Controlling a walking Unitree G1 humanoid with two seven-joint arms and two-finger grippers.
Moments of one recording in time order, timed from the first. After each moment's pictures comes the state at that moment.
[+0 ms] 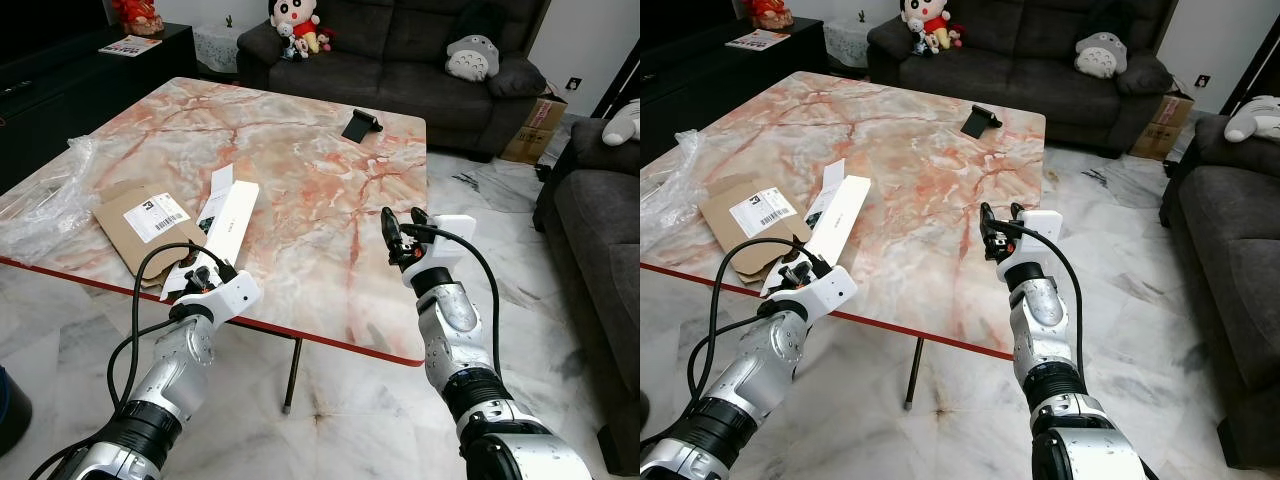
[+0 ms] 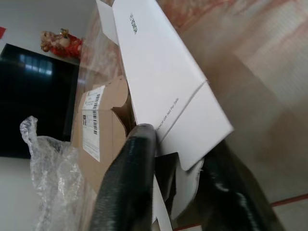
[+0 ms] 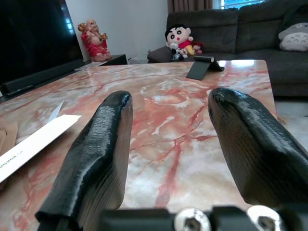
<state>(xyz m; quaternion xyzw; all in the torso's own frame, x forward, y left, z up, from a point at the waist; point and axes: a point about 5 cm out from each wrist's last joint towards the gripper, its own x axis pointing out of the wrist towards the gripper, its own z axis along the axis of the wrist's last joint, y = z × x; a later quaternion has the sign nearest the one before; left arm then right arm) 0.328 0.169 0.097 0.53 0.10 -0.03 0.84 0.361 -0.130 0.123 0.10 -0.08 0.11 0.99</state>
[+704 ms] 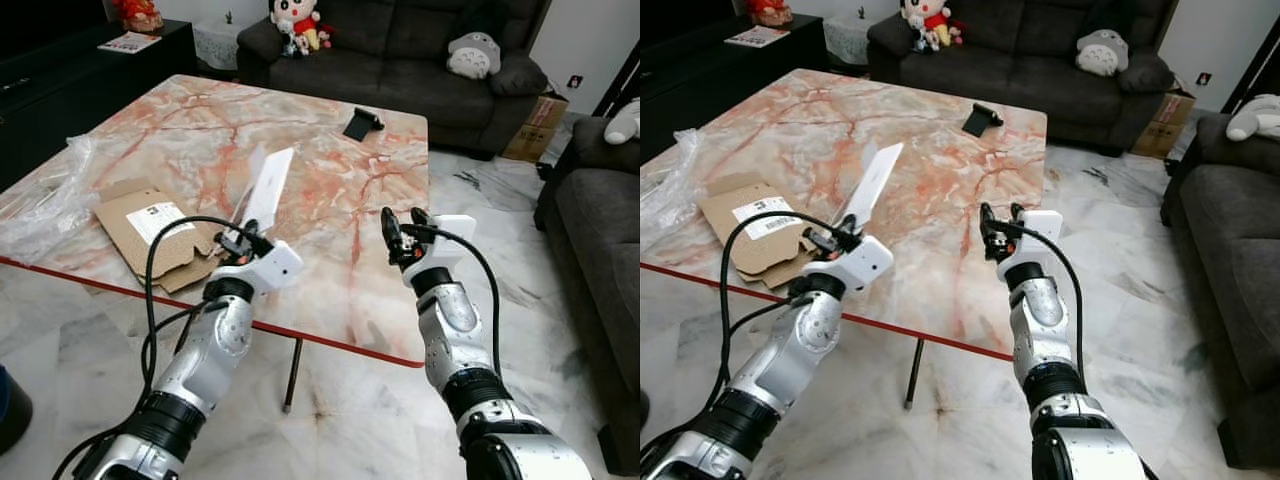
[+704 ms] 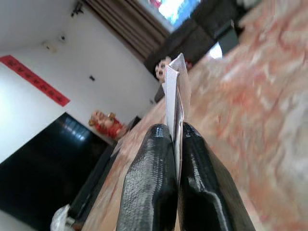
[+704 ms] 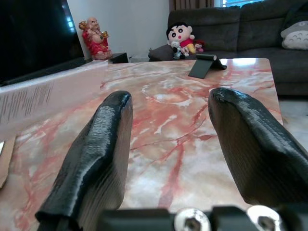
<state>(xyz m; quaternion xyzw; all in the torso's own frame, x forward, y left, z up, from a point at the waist) 0.331 0.104 0.153 0.42 -0.16 -0.03 0.89 0.361 -0.130 0.123 0.10 -0.08 0.11 0.99</state>
